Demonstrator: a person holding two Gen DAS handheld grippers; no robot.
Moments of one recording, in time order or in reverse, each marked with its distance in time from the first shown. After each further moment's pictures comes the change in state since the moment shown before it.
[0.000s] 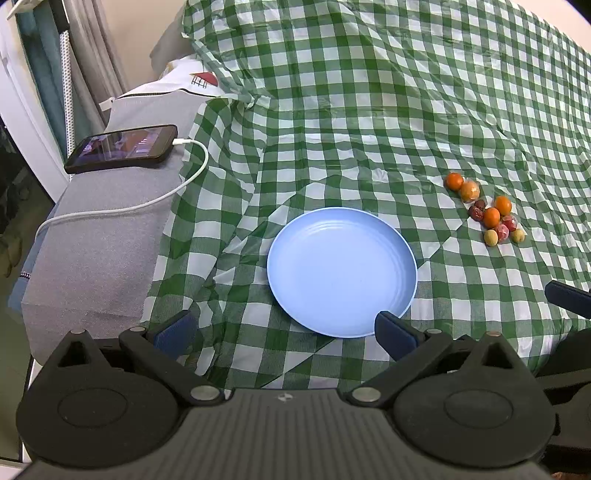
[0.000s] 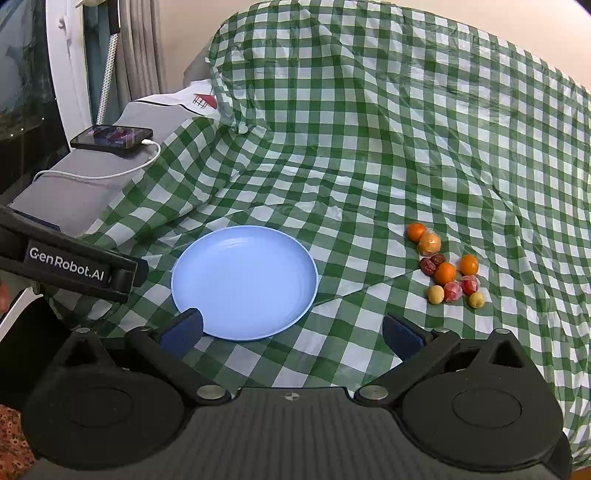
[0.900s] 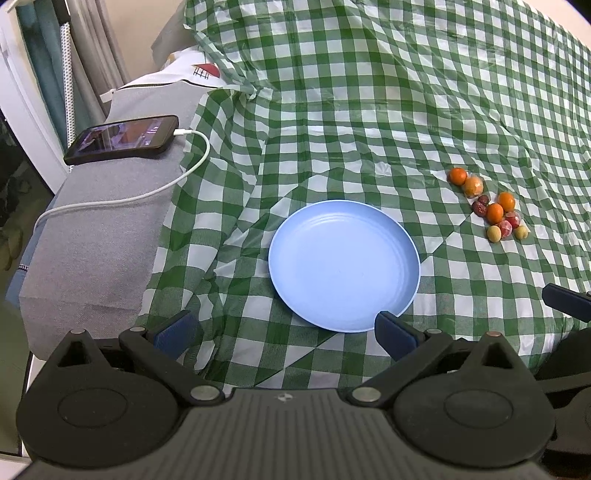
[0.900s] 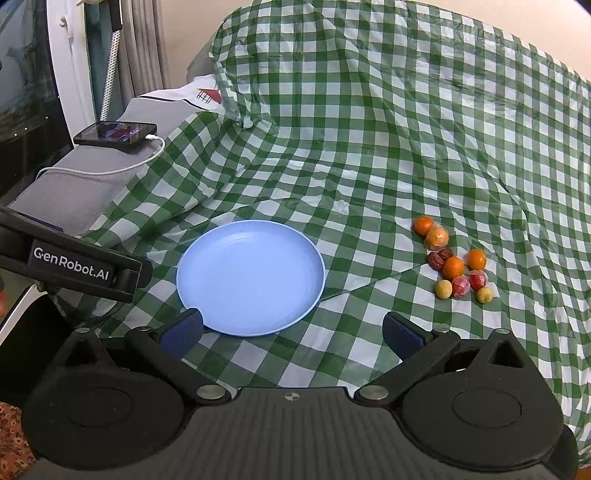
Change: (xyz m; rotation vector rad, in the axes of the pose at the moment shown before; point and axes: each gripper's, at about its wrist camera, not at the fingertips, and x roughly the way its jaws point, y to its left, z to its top) left arm 0.006 -0.001 -0.001 -0.009 0.025 0.005; right arm 0.005 0.003 -0.002 0.002 0.018 0.015
